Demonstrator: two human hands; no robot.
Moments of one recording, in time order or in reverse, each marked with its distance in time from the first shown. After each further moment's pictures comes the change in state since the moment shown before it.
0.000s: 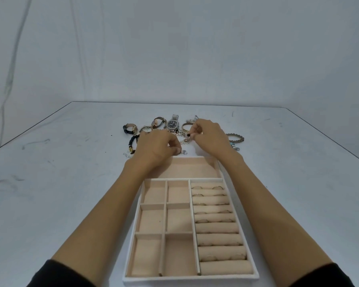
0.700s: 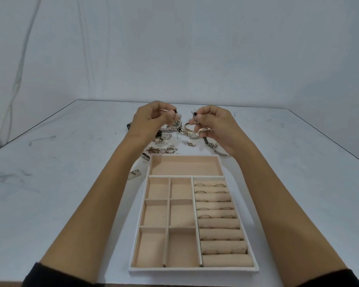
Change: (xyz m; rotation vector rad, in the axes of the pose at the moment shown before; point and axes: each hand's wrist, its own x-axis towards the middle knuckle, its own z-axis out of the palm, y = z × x) left_hand -0.014 0.007 -0.047 -0.908 0.216 -0.071; right_hand -0.013 -0.014 -0.032 0.920 -0.116 0.048
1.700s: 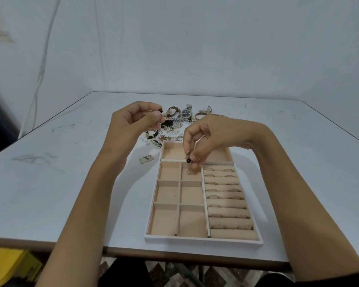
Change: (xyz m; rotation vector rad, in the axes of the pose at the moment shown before) left_hand -0.076 0.016 -0.040 -0.174 0.107 0.014; right_hand -0.048 -0.037 0.020 -0.495 -0.841 0.114
